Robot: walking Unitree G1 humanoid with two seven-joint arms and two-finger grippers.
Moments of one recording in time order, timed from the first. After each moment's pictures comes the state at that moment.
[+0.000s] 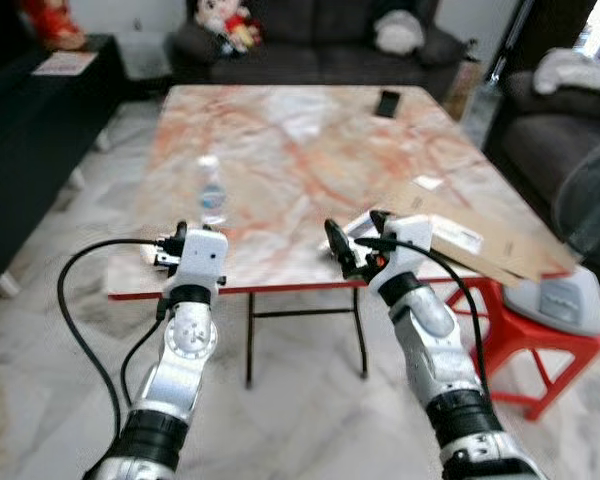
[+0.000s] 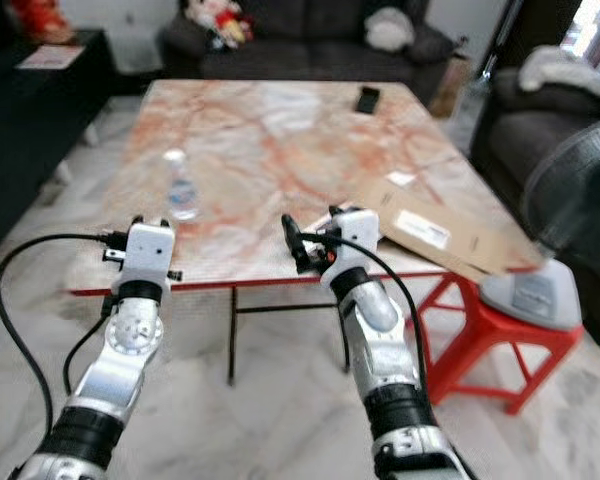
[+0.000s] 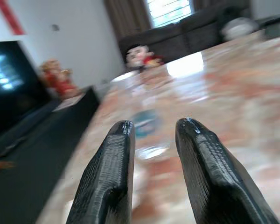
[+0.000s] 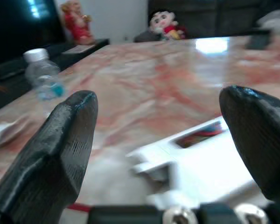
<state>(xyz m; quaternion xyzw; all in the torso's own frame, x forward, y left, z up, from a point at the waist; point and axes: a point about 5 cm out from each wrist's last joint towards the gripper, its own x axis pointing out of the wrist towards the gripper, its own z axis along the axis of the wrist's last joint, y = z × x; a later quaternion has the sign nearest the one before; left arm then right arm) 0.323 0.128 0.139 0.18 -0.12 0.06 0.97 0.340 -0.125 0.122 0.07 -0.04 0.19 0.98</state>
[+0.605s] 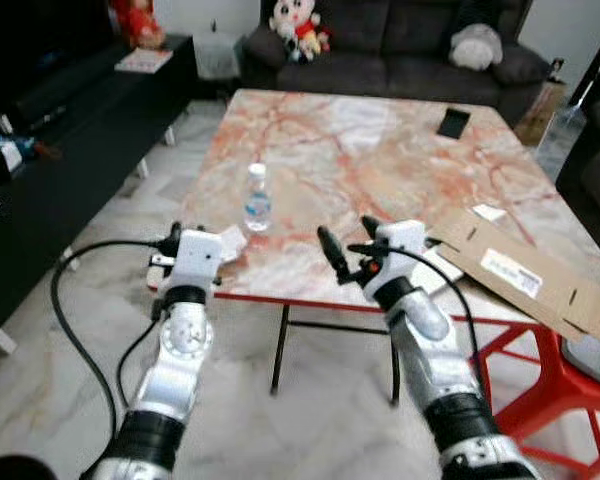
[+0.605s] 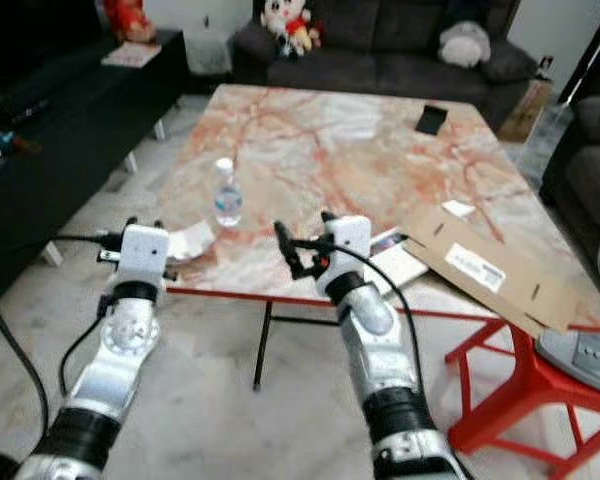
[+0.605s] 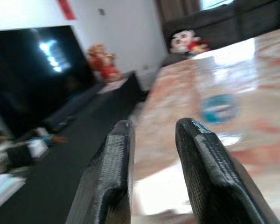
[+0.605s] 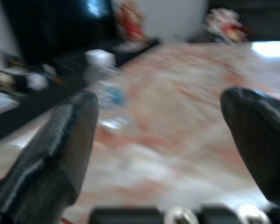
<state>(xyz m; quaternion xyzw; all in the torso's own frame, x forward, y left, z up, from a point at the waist) 0.323 0.131 0.139 0.18 -0.11 0.07 0.97 0.340 -0.124 0.123 0.07 -0.05 0.20 0.98</state>
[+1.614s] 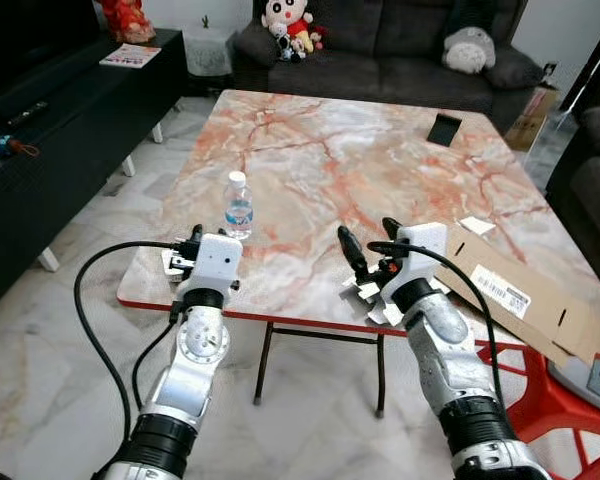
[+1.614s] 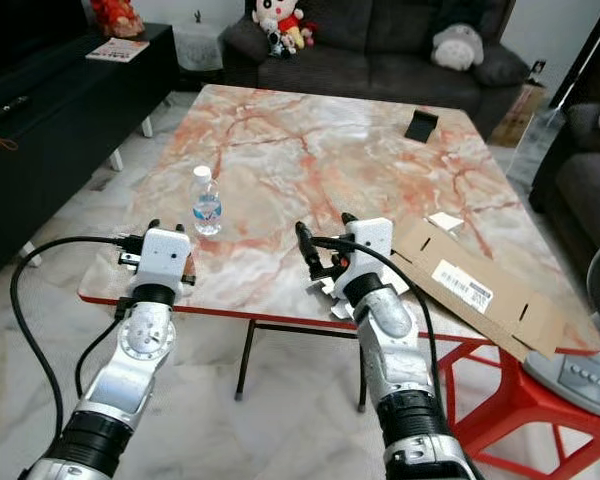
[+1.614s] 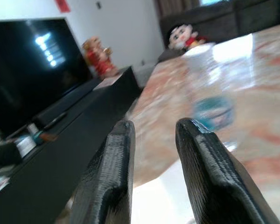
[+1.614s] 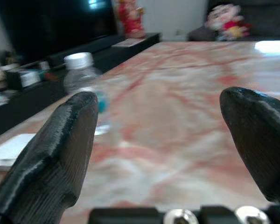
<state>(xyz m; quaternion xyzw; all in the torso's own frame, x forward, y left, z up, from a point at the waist) 0.321 0.142 0.138 0.19 -0.11 0.08 0.97 0.339 -0.110 0.126 0.08 -0.05 0.22 0.97</state>
